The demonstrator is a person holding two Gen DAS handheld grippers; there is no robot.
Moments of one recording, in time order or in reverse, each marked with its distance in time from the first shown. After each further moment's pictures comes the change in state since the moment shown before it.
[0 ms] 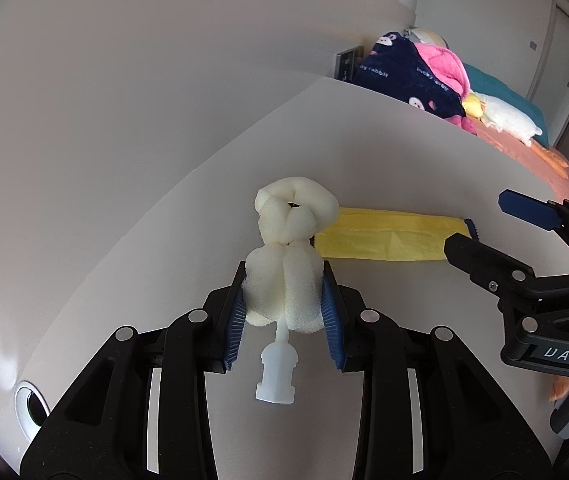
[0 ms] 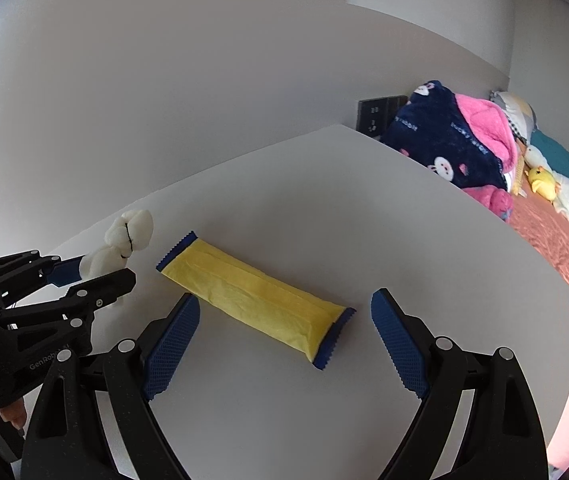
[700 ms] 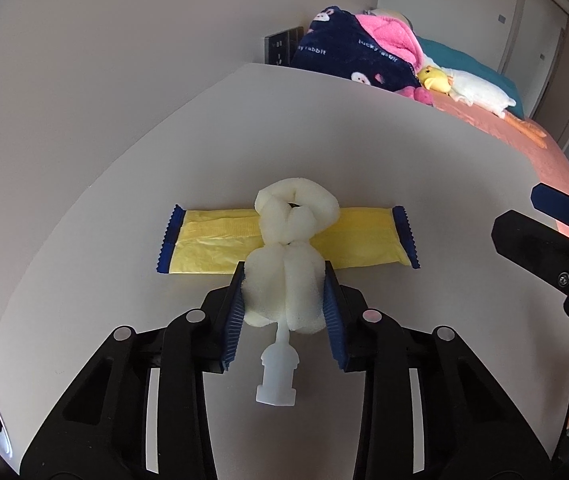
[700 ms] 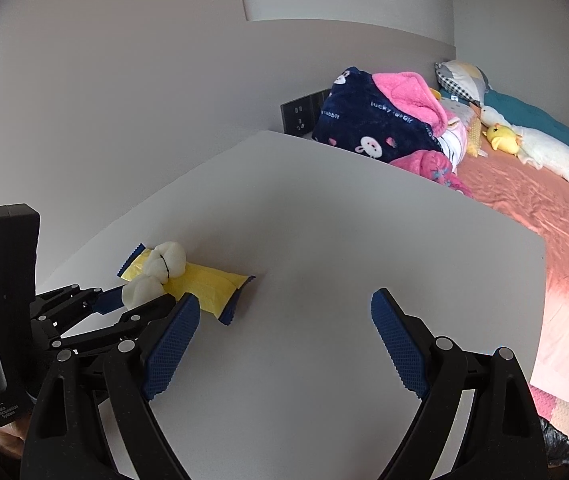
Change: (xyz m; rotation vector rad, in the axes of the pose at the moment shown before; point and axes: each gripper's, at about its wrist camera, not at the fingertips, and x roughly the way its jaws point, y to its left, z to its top) left arm 0.028 -0.077 0.004 0.107 0.029 -0.078; right arm -0.043 -0.068 -0.028 0.229 -0.057 -0.050
